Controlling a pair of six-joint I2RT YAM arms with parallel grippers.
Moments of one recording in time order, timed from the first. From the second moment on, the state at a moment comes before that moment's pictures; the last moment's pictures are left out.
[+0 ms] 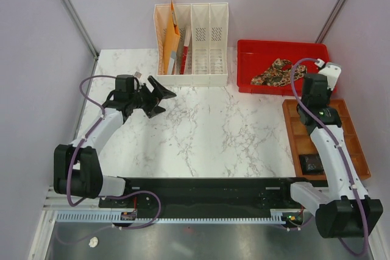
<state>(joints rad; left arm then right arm) -0.13 1.37 0.90 -0.22 0.53 -0.93 0.04 1.04 1.00 -0.48 0.63 0.13</state>
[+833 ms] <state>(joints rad) -0.13 1.49 1.02 -0.23 0.59 -0.93 -0.42 1.03 0.82 -0.64 0.99 0.53</state>
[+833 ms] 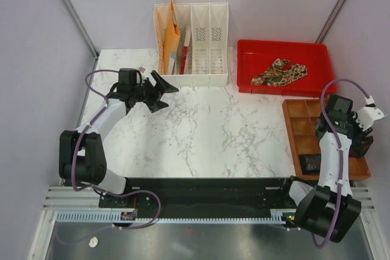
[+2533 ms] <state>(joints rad) -0.11 1.59 1.05 -0.21 0.64 -0.93 -0.42 1.08 0.55 0.08 0.92 0.14</state>
